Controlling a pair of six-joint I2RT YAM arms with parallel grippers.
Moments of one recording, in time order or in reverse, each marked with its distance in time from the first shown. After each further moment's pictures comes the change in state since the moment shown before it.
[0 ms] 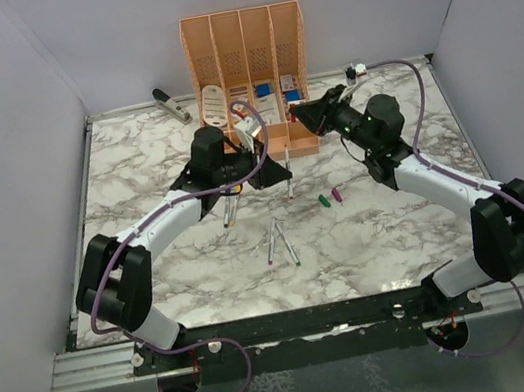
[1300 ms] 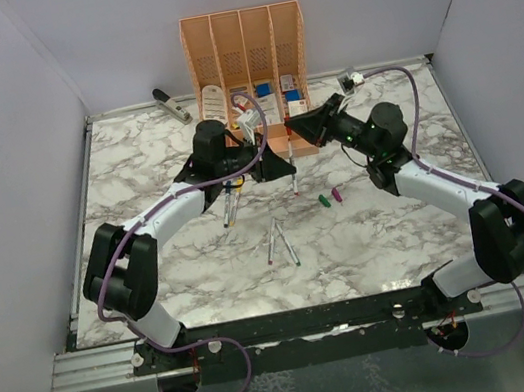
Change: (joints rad) left arm 0.011 0.084 0.067 0.054 0.095 -0.126; right arm 0.000 -0.007 -0.066 0.135 -0.201 0.015
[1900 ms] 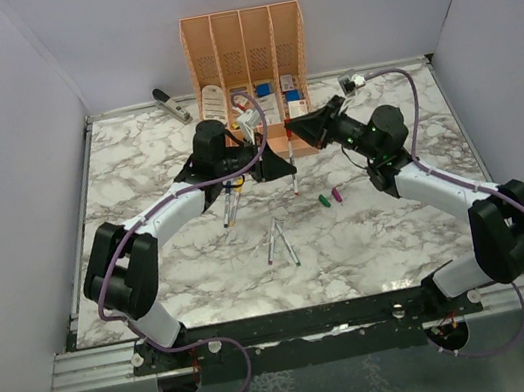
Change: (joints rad) left arm 0.002 0.006 0.000 0.015 0.010 -0.013; right arm 0.000 -0.003 -0.022 0.034 -0.012 0.024
